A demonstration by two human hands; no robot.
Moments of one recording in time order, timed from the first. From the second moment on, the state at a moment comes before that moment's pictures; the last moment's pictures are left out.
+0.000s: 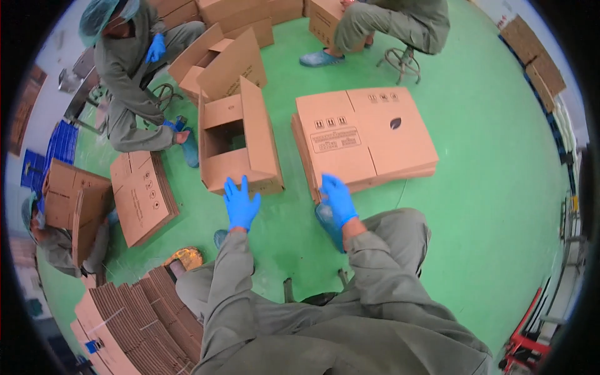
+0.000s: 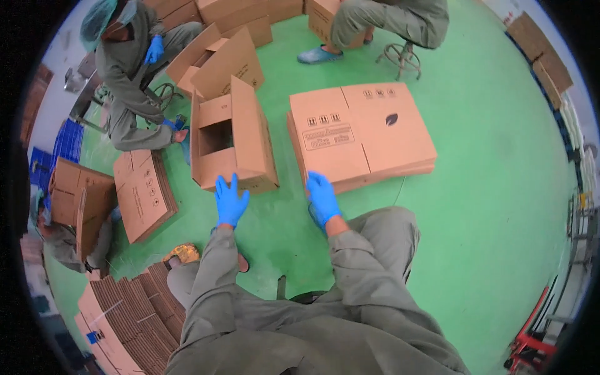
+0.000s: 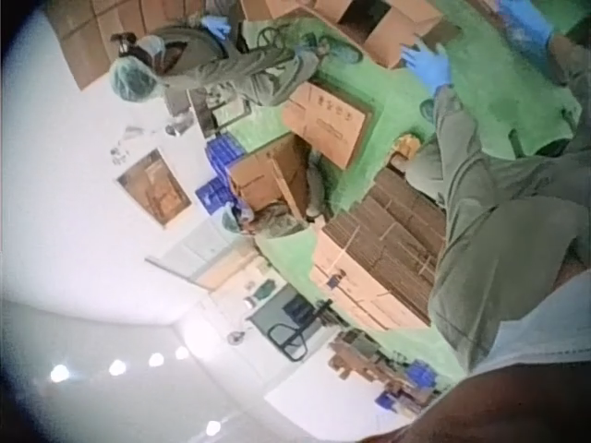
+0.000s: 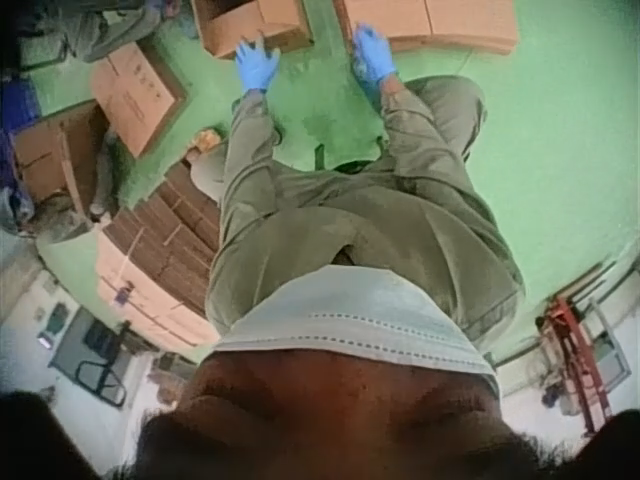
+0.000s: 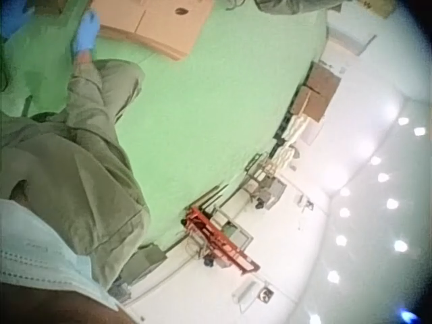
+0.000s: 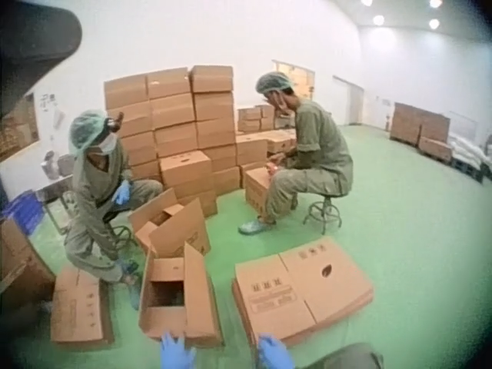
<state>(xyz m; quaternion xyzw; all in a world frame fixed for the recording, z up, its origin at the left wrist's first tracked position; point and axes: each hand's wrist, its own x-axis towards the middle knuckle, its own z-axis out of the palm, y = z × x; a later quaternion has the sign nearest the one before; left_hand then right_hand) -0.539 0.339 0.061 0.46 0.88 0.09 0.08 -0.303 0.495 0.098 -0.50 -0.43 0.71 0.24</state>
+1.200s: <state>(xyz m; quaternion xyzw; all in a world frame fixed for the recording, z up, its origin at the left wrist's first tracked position) -0.601 0.700 -0.143 0.14 0.69 0.55 0.45 -0.150 0.590 -0.038 -0.64 -0.22 0.73 0.05</state>
